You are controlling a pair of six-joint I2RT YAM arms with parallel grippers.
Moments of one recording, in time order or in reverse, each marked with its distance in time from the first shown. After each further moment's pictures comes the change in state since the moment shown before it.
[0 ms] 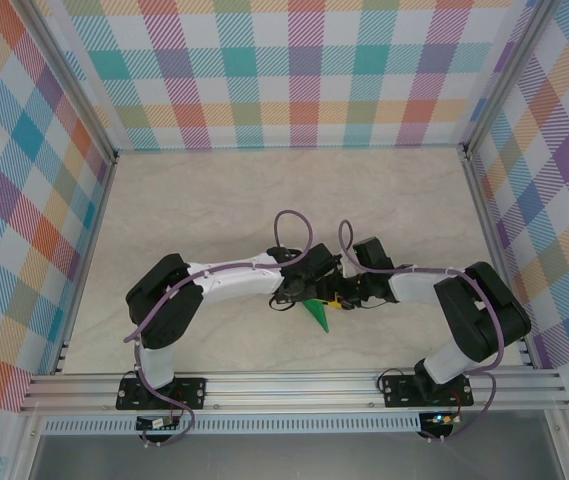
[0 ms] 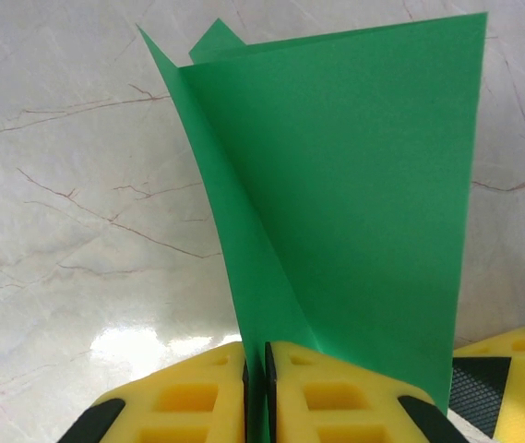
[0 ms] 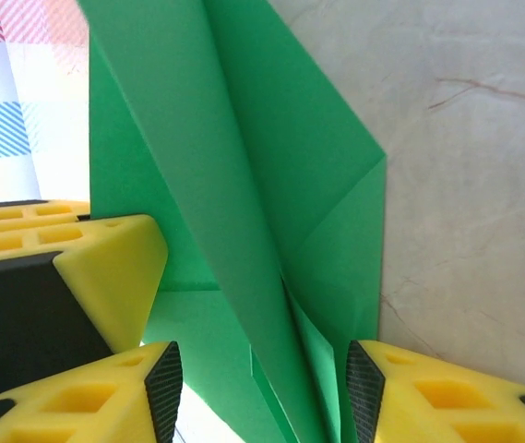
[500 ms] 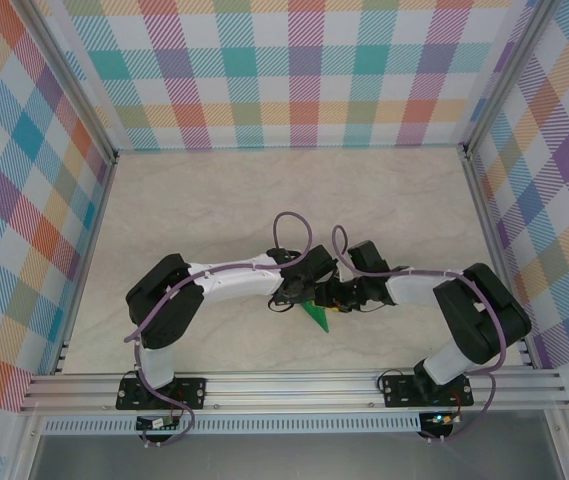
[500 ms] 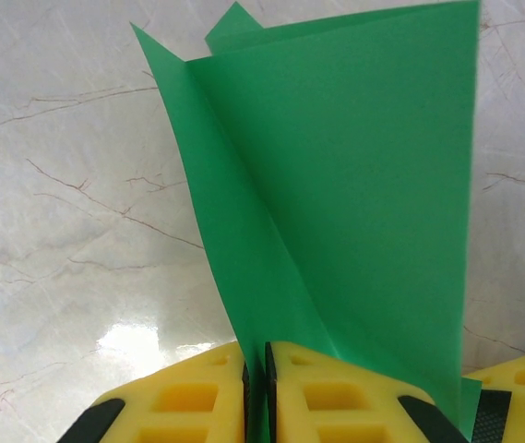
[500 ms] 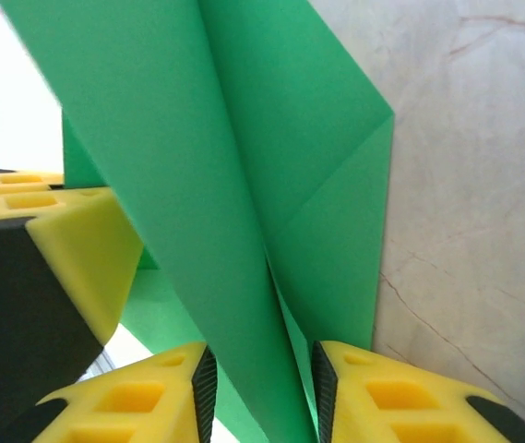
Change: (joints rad) left arm 0.000 0.000 -0.016 0.000 0.000 0.000; right arm 0.050 -0.010 0.000 -0.048 0.068 -0.033
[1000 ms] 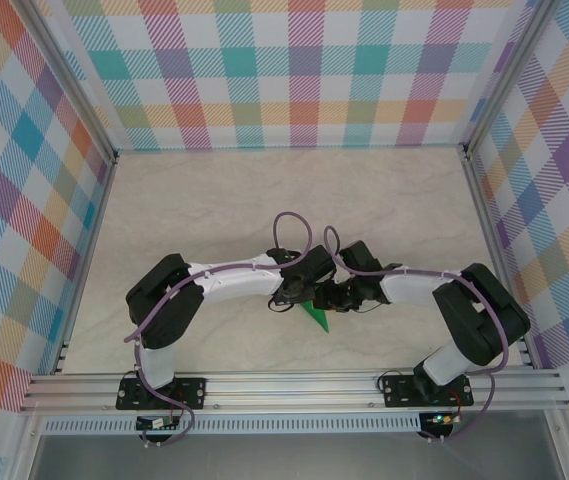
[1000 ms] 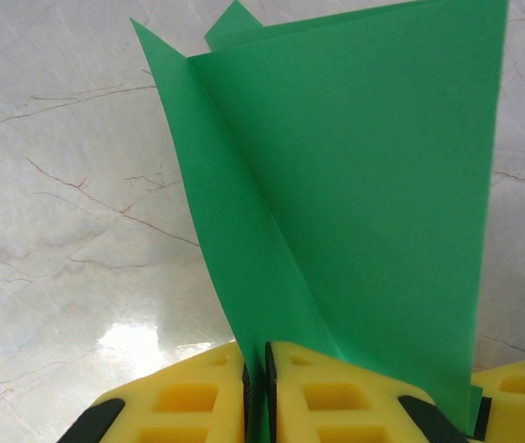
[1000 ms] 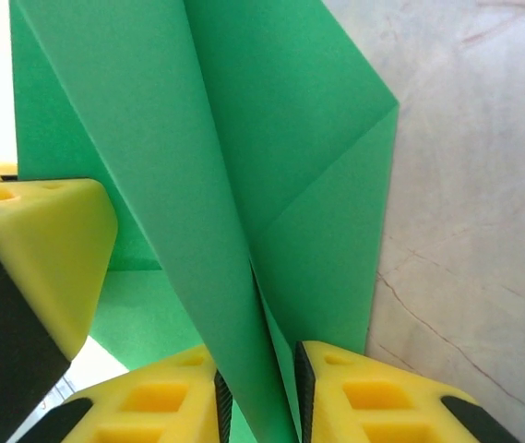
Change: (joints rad) left arm 0.000 0.000 -0.001 0.000 0.002 0.000; right arm 0.065 0.000 0.056 -0.103 0.119 -0.045
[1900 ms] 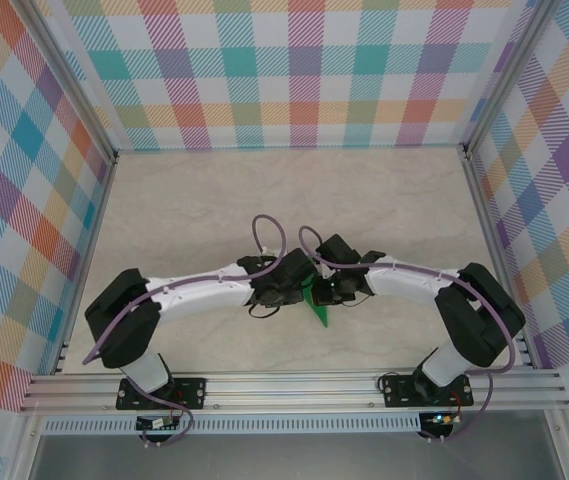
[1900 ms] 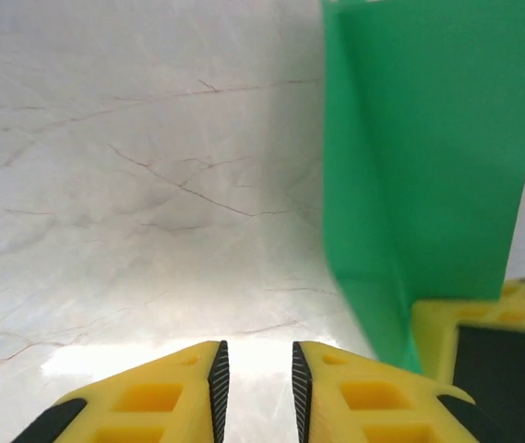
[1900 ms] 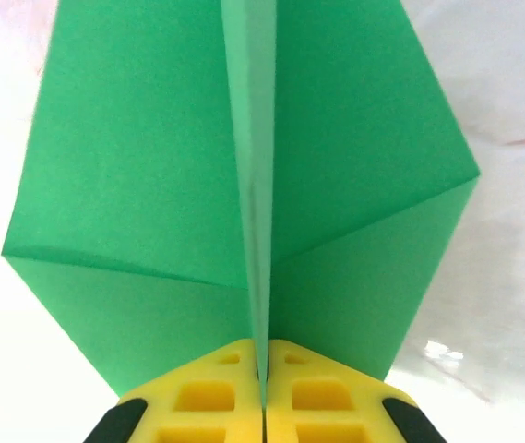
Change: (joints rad) left arm 0.000 -0.275 -0.212 0.105 -0.014 0.004; right arm 0.129 0.007 0.224 -0.320 0.378 -0.025
